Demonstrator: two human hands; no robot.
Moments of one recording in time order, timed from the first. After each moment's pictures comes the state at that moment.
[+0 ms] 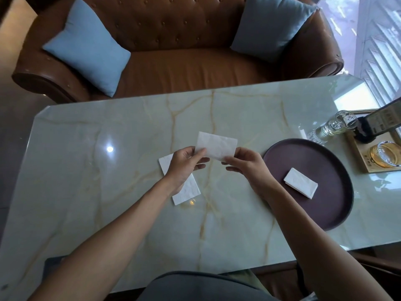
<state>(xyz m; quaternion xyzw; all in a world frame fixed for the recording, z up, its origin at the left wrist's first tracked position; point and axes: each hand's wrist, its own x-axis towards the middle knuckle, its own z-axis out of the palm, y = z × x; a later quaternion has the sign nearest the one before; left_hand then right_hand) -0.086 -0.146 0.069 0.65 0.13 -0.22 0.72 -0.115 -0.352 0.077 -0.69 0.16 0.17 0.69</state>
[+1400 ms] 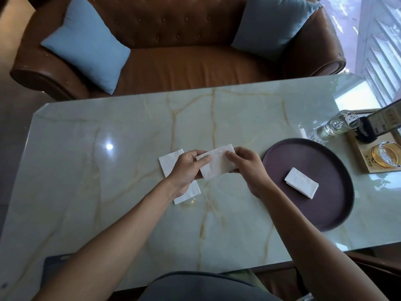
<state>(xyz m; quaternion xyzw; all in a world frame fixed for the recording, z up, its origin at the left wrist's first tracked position) -0.092 -0.150 0.069 0.62 0.15 -0.30 0.71 -0.112 -0.338 0.077 -0.70 0.21 0.14 0.67</state>
